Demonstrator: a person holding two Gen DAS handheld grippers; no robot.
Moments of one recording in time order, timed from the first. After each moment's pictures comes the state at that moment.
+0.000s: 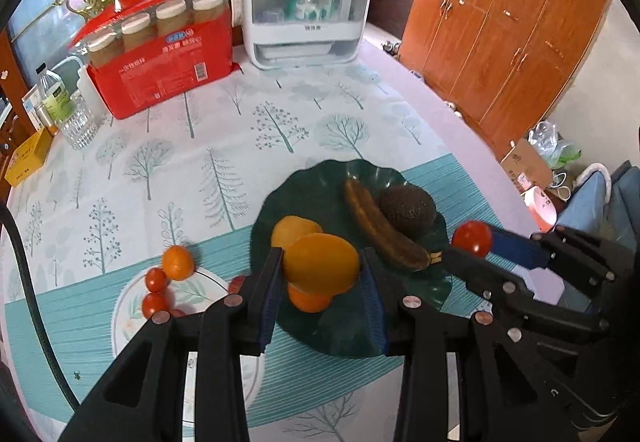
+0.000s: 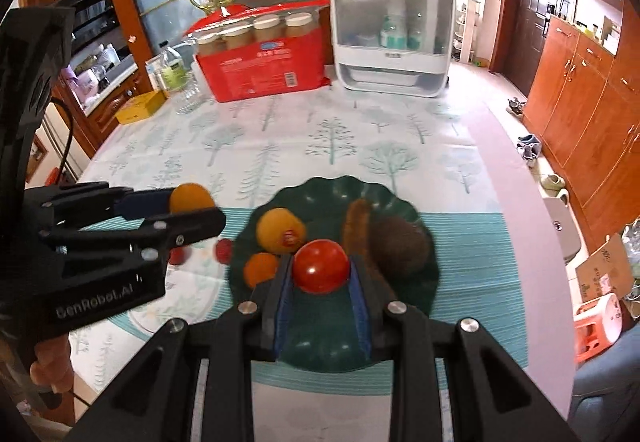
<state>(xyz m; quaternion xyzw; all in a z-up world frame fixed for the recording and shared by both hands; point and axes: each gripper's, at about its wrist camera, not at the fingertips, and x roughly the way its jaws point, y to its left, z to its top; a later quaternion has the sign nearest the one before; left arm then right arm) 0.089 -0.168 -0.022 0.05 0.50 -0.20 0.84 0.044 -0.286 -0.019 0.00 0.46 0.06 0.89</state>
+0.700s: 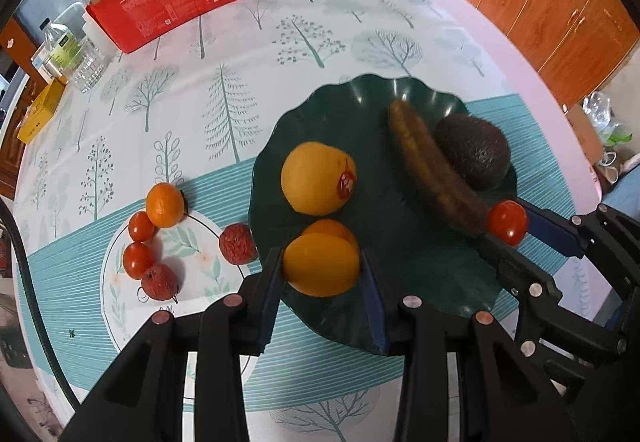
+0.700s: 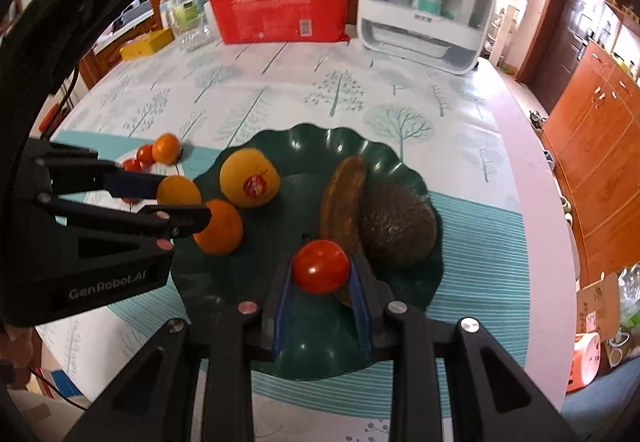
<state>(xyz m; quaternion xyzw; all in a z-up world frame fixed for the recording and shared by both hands) 0.105 -0.191 -0.101 0.10 0.59 -0.11 0.79 0.059 -0.291 -0.088 -0.08 0.49 0.11 0.86</state>
